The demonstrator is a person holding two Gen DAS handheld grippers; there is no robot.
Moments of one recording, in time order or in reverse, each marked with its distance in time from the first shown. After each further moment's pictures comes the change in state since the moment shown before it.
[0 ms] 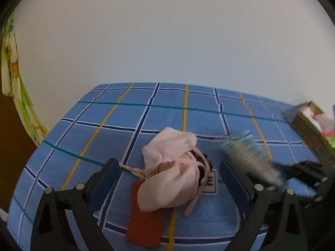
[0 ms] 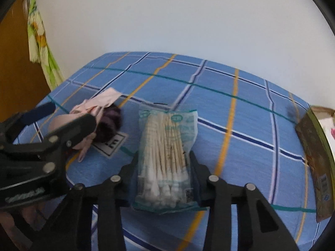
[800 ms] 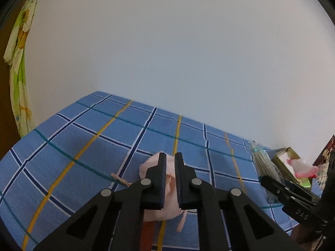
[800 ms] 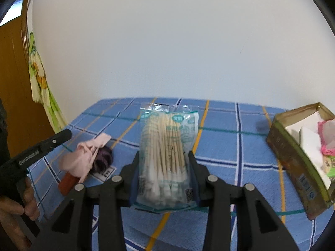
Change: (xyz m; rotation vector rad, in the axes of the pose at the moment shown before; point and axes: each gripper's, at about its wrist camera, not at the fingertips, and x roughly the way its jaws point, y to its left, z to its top) left arm -0.031 0.037 0.006 -0.252 -0.178 -0.195; right arm -0.059 -0.040 -0.005 0.099 -0.274 -0.005
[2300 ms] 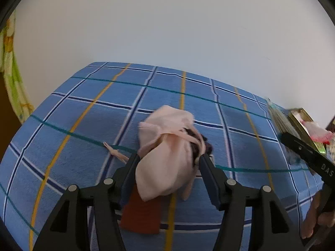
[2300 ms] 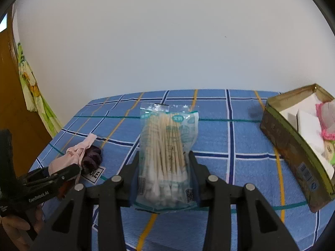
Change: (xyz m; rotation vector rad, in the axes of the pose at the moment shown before) left arm 0.030 0.001 -0.023 0.102 0.260 0.088; right arm 0.012 -0.026 0.001 0.102 0.072 -0.001
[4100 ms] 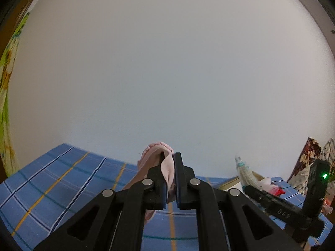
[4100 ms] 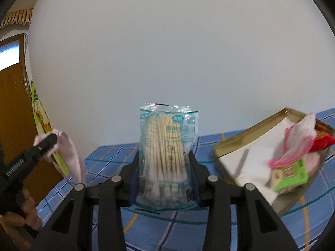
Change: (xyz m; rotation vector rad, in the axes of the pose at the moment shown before) left arm -0.126 -0.122 0.024 0.039 -0.574 -0.222; right arm -0.119 -0.076 0.007 0.058 -0.332 0.061
